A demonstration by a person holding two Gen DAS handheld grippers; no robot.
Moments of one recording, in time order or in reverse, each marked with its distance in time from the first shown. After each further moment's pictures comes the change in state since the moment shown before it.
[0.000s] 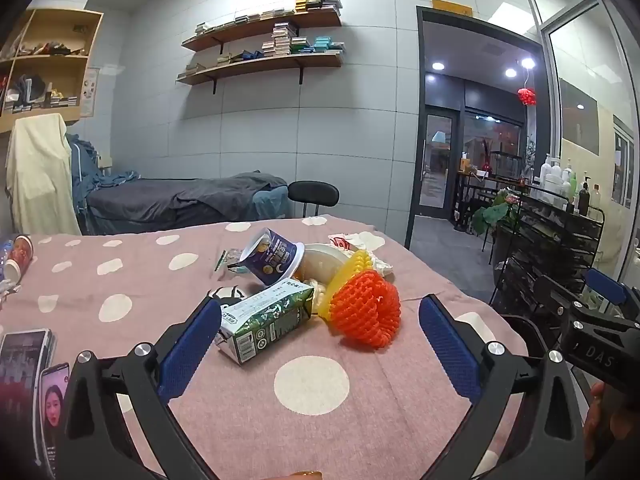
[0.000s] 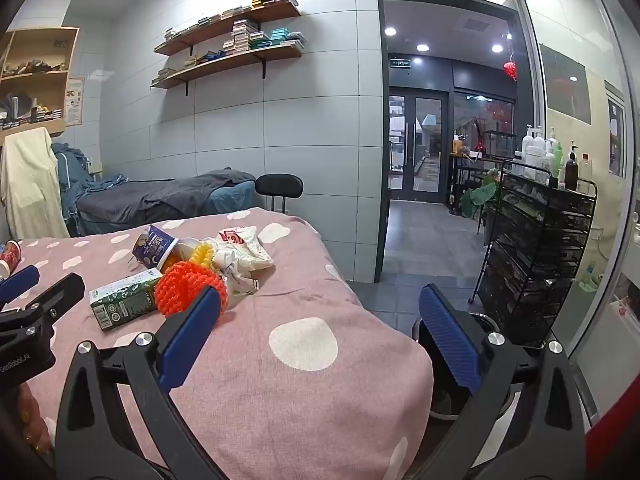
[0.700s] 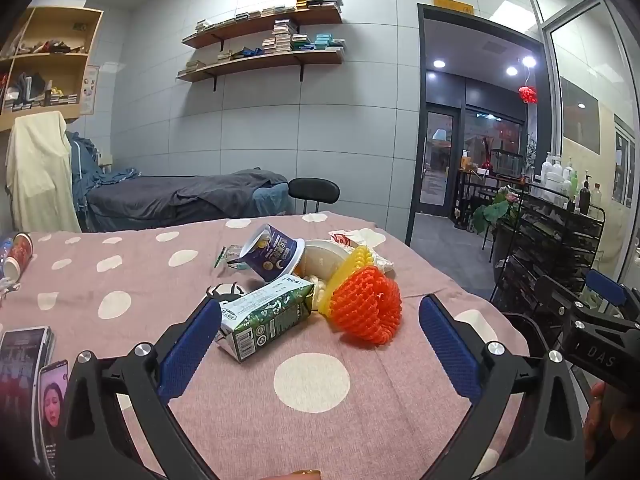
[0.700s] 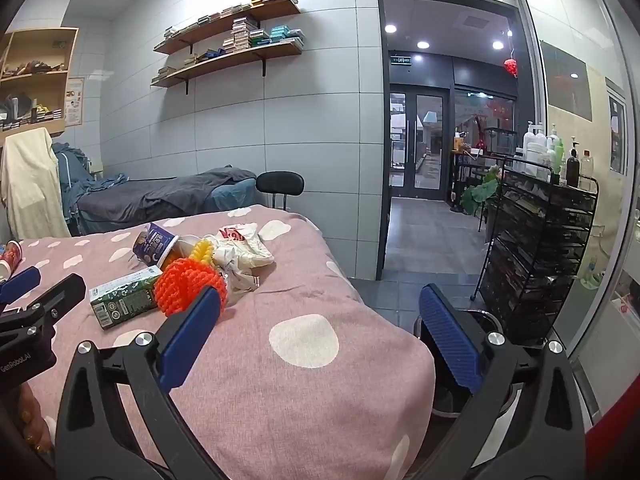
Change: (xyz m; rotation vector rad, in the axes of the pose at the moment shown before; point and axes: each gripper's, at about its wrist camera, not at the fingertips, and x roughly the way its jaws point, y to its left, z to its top) left arm 0.000 0.000 0.000 0.001 0.005 0.003; right arm 0.001 -0.002 -0.001 0.002 0.011 0.001
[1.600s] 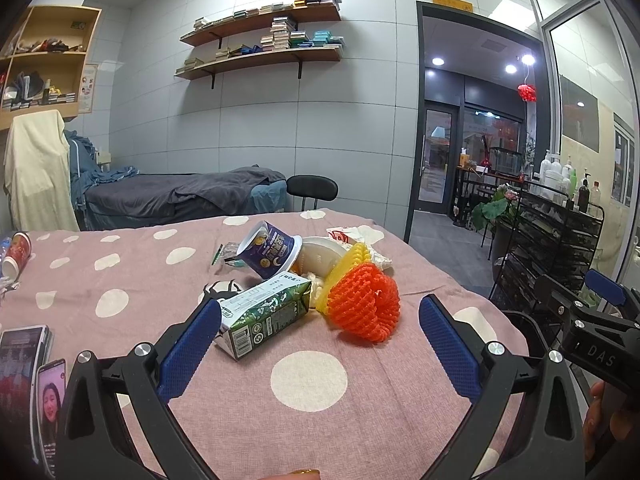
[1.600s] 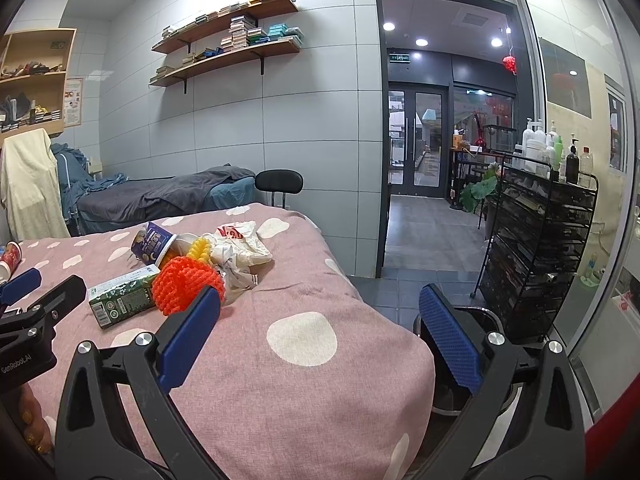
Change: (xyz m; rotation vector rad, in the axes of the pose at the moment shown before) left arm 0.013 -0.005 -0.016 0.001 0.006 0.000; right arm 0.008 0.000 -0.006 0.006 0.009 0.001
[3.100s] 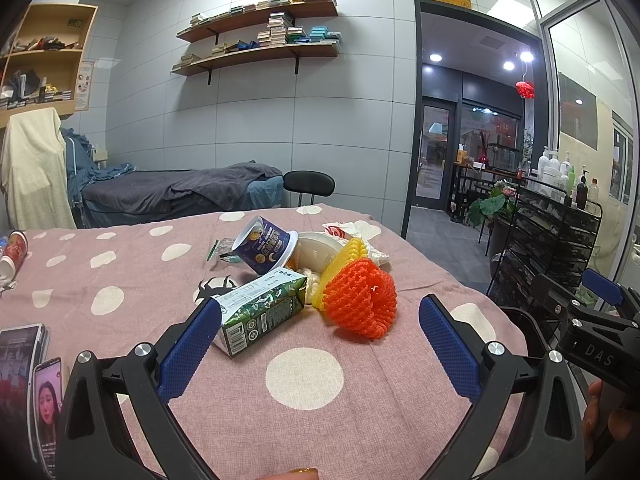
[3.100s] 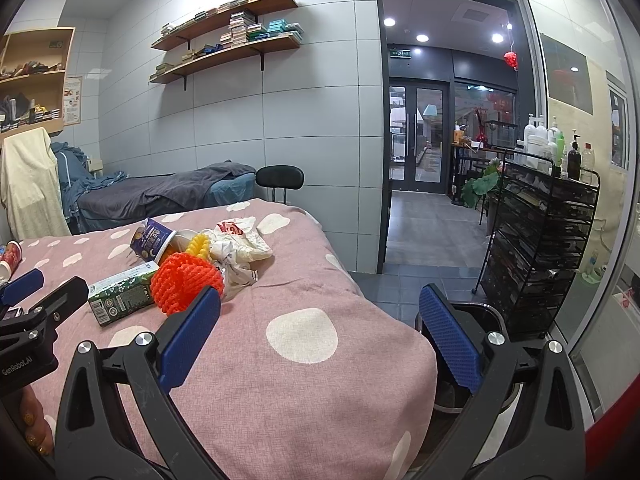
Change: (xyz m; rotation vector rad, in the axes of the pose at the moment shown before) left arm 0.000 -0.004 0.002 -0.001 0.011 -0.007; right arm 0.003 0.000 -0.003 0.004 0.013 0.000
